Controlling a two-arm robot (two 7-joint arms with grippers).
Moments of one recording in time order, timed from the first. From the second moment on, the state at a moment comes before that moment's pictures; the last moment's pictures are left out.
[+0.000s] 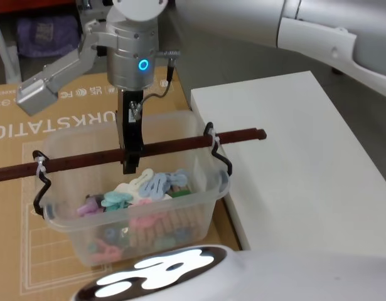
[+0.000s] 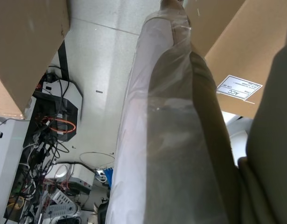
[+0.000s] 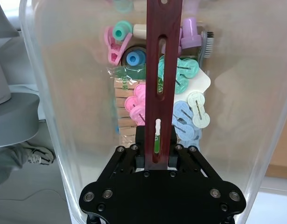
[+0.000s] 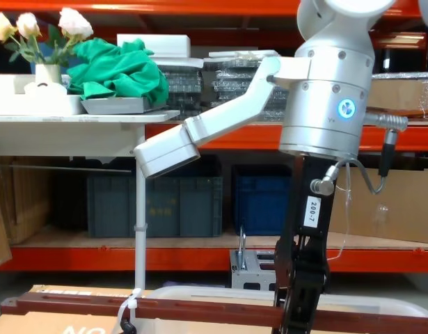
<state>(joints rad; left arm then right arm) -1.47 0.98 1.56 -0.90 0.05 0.15 -1.47 1.35 0.28 -1.46 -1.12 0.00 -0.69 1.49</state>
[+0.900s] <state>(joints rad) -1.47 0.98 1.56 -0.90 0.05 0.15 -1.47 1.36 0.29 -1.50 -1.14 0.03 -0.64 1.50</state>
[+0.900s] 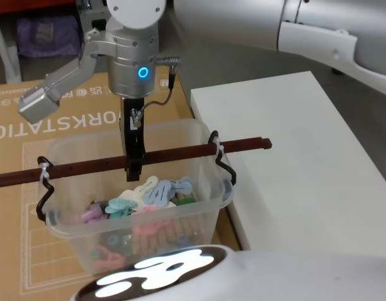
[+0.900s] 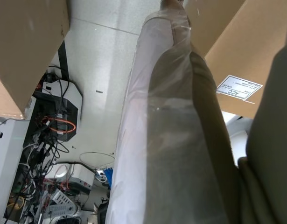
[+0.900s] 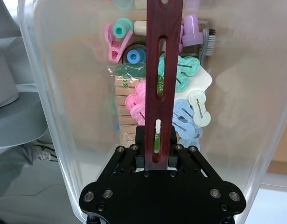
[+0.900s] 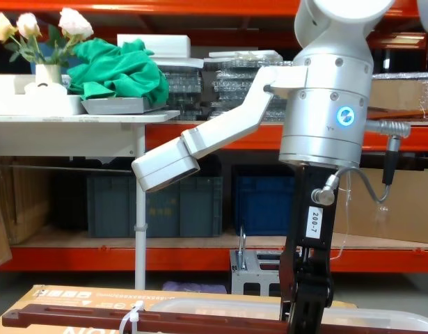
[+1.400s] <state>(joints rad) -1.47 0.98 1.56 -0.90 0.05 0.15 -1.47 1.36 0.29 -1.50 -1.14 0.03 -0.64 1.50</state>
